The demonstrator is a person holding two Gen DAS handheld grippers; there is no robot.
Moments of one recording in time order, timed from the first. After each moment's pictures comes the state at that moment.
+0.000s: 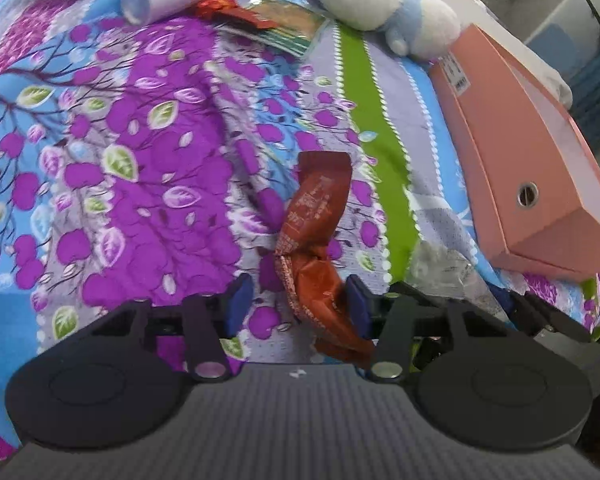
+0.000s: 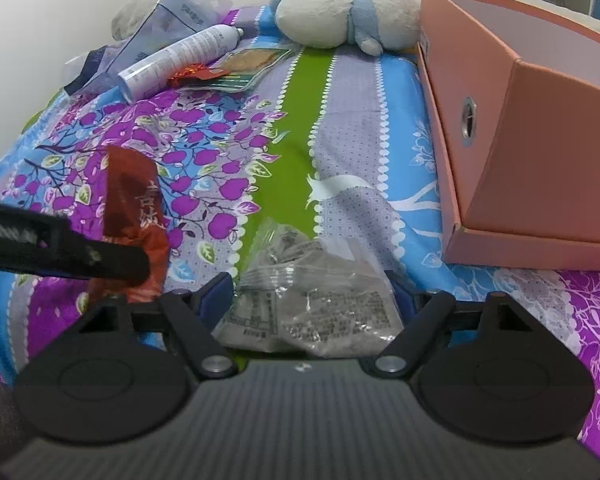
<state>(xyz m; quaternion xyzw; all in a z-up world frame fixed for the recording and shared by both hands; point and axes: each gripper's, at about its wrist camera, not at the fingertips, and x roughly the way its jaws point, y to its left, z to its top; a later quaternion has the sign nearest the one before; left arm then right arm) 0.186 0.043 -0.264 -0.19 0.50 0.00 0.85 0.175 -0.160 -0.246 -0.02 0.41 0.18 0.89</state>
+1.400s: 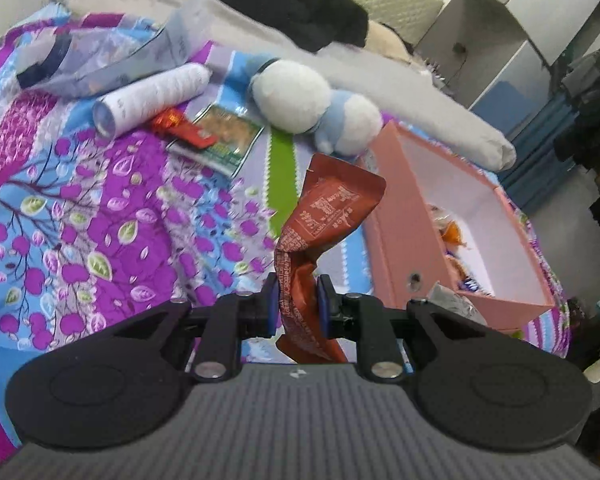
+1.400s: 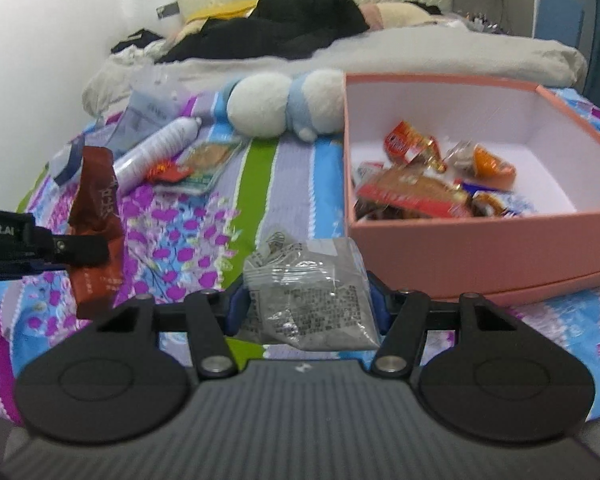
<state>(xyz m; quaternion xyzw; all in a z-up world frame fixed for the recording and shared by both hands) 0.171 0.038 -0.156 -0.22 0.39 -0.04 0.89 0.156 -0.213 -0.150 0.03 0.35 0.13 0.93</state>
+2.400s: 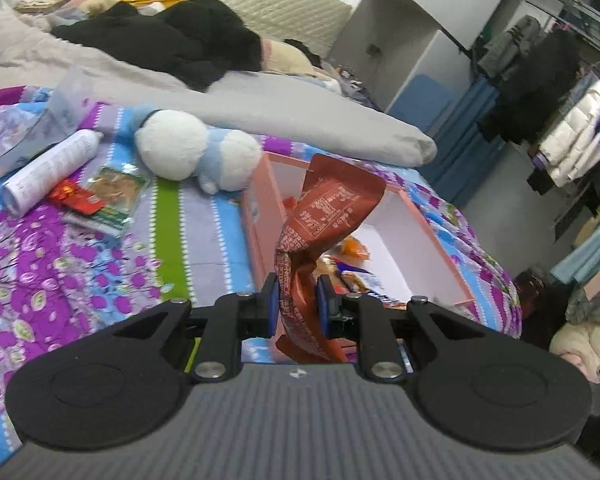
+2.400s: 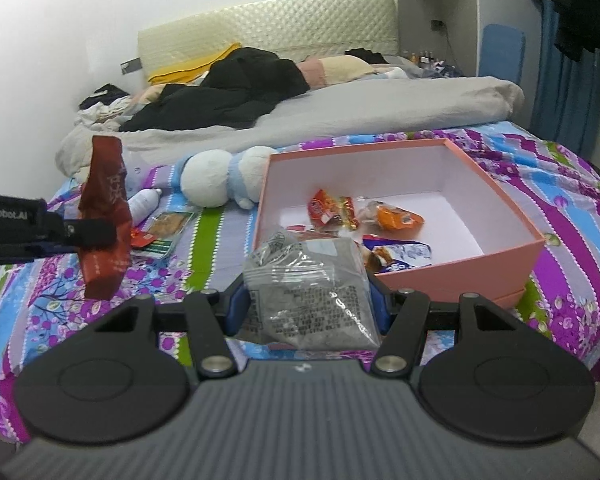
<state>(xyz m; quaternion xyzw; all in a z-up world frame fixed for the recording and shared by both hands) 0.174 -0.048 -0.077 -0.18 0.34 -0.14 0.91 0.116 -0.287 -0.080 0.05 0.30 0.06 0.95</state>
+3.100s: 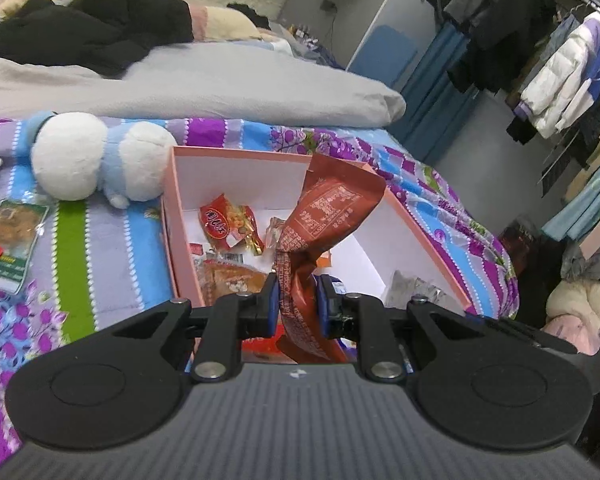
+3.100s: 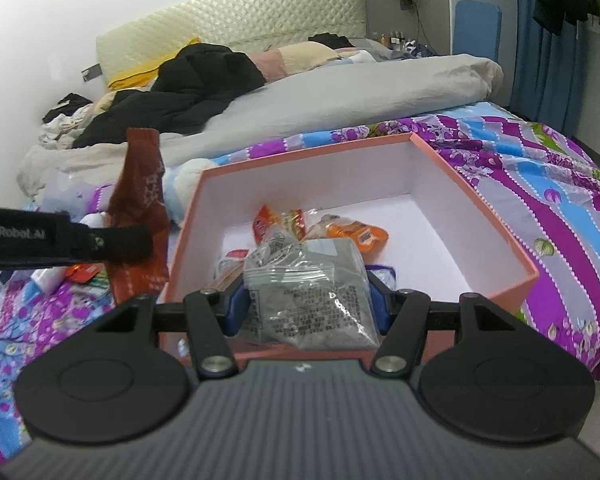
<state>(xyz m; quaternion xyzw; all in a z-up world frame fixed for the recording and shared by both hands) 0.313 -0.152 -0.103 -0.13 0.39 -0.21 0.89 0.209 -0.341 -0.097 0.07 0.32 0.03 0.94</state>
